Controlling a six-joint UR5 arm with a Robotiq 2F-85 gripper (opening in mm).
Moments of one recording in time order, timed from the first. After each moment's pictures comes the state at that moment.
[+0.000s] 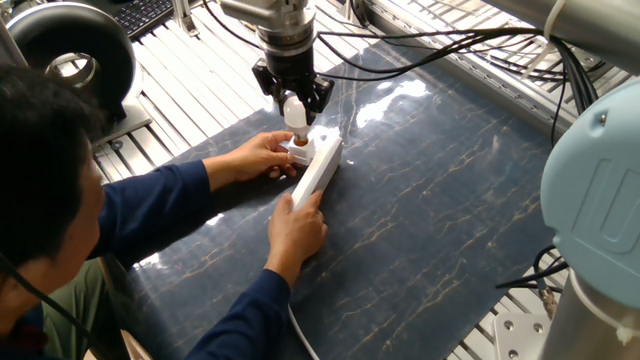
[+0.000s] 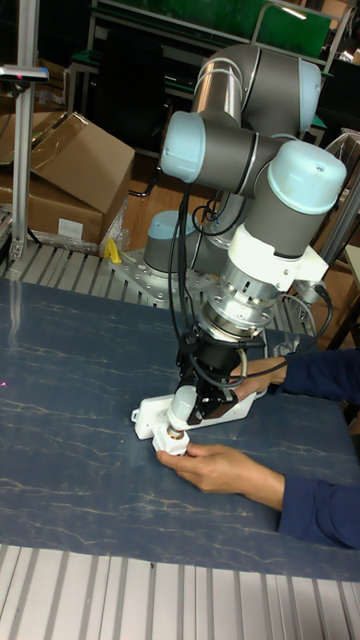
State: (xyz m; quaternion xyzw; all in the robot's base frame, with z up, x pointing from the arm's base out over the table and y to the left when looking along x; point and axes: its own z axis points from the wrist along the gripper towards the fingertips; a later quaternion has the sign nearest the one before) arm 0.593 0.045 0.119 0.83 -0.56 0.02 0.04
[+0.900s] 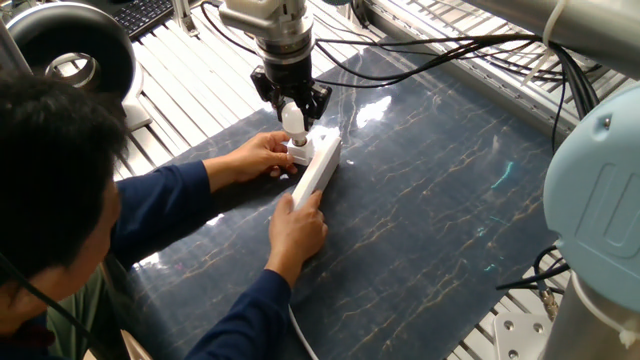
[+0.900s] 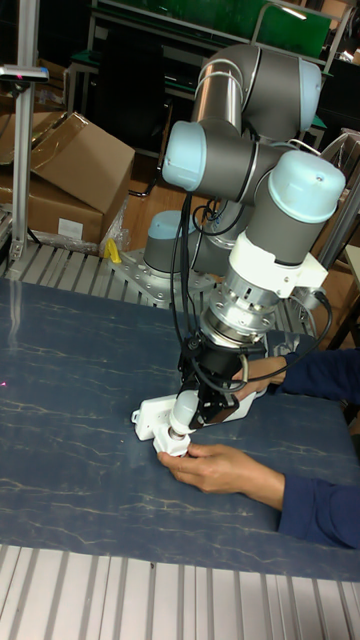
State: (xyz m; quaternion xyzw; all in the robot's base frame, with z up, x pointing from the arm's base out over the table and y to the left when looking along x) arm 0.592 0.048 0.109 0.83 -0.55 0.02 0.04
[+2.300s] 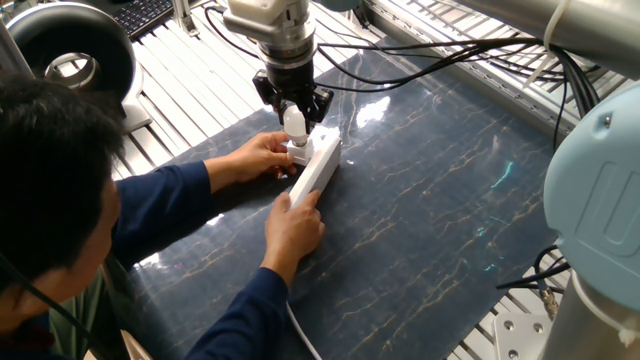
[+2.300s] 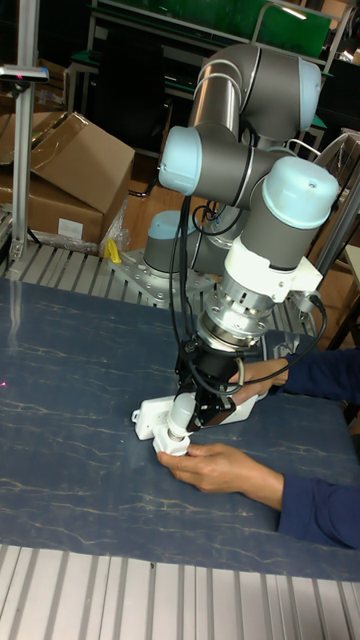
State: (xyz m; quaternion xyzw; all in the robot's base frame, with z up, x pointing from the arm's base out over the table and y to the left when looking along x) arm 0.588 0.046 0.103 0.83 -0.55 0.02 0.04
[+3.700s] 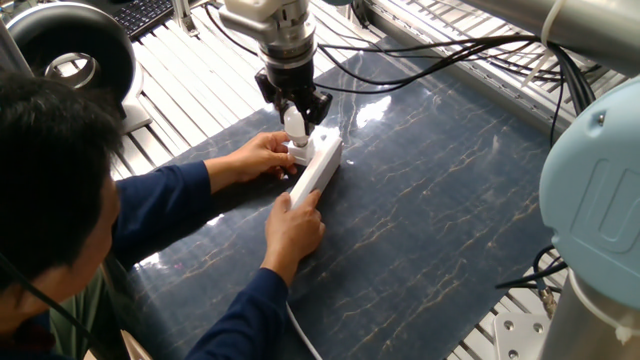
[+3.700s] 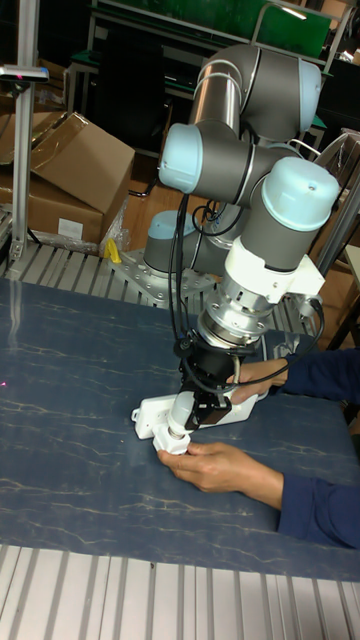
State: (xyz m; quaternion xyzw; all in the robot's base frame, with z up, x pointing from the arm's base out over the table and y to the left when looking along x) arm 0.576 0.051 0.103 0.78 -0.62 0.00 0.04
